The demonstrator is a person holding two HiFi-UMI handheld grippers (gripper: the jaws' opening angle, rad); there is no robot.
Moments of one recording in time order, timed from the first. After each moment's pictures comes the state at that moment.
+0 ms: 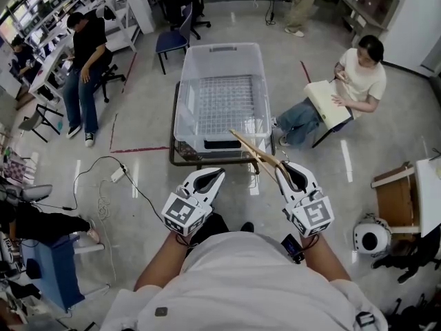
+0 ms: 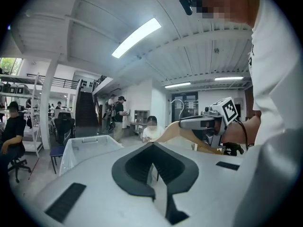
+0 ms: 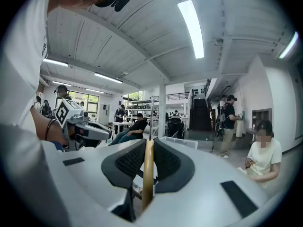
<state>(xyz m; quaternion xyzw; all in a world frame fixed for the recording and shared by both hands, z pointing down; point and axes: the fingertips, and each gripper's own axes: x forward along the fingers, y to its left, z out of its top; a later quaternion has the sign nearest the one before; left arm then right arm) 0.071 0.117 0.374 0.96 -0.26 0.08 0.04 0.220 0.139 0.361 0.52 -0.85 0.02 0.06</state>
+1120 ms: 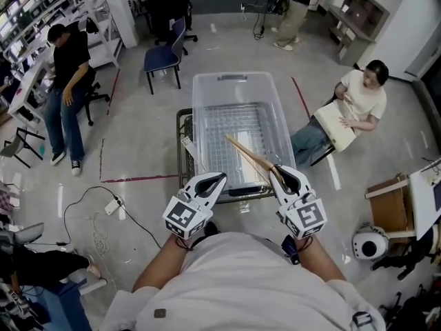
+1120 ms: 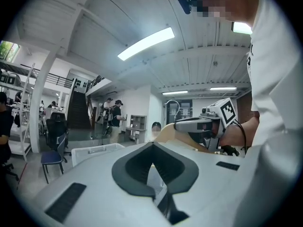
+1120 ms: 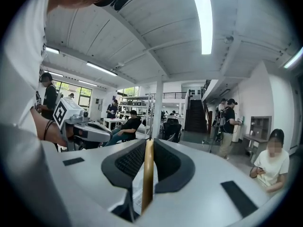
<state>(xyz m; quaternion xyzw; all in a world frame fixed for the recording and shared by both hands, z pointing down) -0.035 -0.092 0.366 0.98 -0.21 0.05 0.05 0.092 -0.068 0.346 0.56 -0.83 0.00 0.09</state>
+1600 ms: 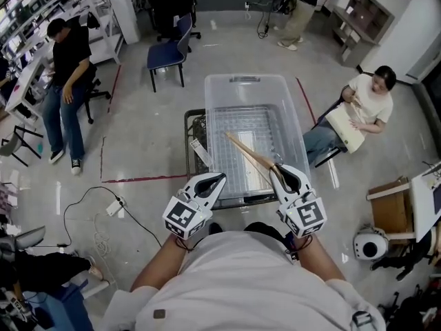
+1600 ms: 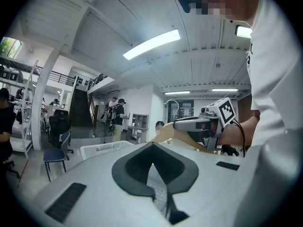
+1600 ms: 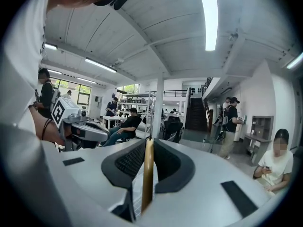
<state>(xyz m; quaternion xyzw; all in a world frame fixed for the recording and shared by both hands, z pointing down) -0.096 -0.151 0.379 0.98 -0.21 0.04 0.05 0.036 -0.130 0.357 0.56 -0.82 0.00 0.10</state>
